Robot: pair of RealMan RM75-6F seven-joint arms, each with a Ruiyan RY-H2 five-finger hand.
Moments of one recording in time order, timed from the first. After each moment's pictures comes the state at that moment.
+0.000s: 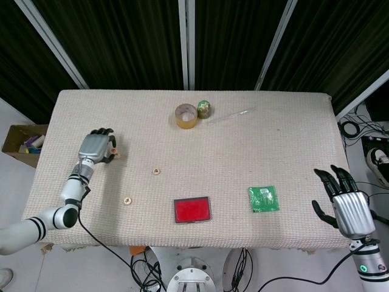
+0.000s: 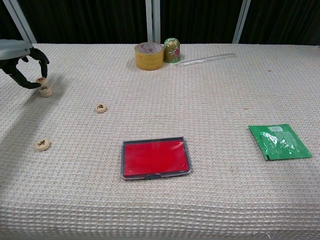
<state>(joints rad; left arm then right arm) -0.74 -1.47 -0.17 -1.20 0.89 0.78 0.29 0.10 -1.10 0.03 -1.70 -1.69 1.56 -0.09</state>
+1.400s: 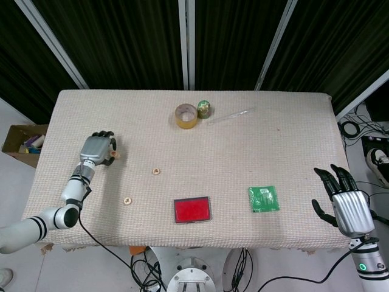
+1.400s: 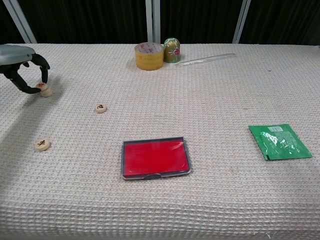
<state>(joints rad) -0.76 -1.46 -0.14 -1.21 0.85 0.77 0.33 0.11 -1.10 0.04 -1.70 -1.67 1.55 -0.09</state>
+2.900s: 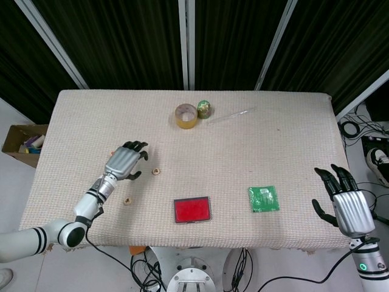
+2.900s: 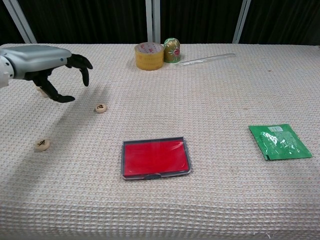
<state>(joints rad) -0.76 -1.44 -0.11 -1.49 1.10 0.88 0.33 0.10 -1.10 0.04 -1.69 -1.68 1.56 -0.08</state>
